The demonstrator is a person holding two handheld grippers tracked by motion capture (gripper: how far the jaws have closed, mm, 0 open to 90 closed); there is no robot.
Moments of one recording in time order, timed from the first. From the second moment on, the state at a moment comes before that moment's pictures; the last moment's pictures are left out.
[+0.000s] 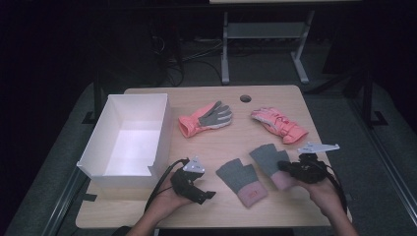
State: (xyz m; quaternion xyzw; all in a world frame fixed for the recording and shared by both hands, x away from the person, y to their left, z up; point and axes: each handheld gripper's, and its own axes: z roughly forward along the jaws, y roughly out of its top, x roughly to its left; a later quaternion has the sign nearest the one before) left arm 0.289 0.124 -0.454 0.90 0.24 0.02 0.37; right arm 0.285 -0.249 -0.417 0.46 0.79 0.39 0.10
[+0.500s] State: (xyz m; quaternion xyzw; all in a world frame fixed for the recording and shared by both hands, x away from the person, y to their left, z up) left arm 0.289 0.125 -0.452 0.89 0.25 0.03 0.37; right arm 0.281 -0.178 -0.415 0.43 0.81 0.39 0.07
